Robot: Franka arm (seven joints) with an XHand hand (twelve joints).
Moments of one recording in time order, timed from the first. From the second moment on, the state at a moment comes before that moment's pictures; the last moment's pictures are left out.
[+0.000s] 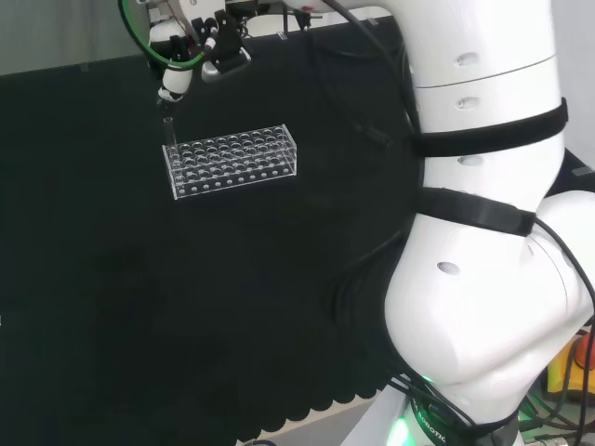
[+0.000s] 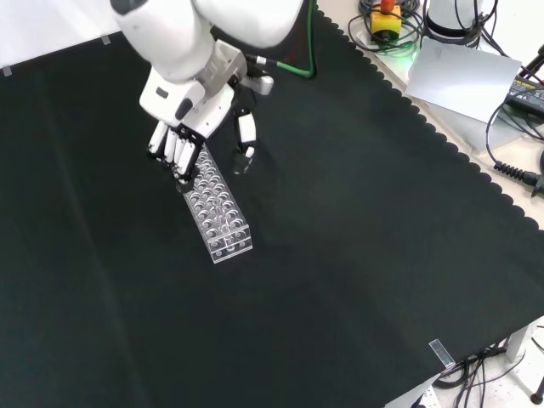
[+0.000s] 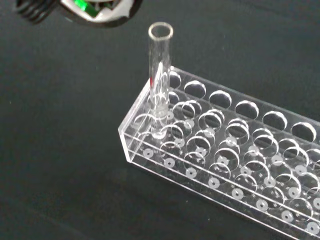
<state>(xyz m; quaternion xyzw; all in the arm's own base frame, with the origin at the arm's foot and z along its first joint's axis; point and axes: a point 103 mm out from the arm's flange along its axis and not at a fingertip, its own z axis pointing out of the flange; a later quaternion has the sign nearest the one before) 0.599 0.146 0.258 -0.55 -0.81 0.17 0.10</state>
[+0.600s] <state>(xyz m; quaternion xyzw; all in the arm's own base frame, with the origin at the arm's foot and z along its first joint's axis) 0.609 0.156 0.215 -0.53 -0.81 0.21 0.11</state>
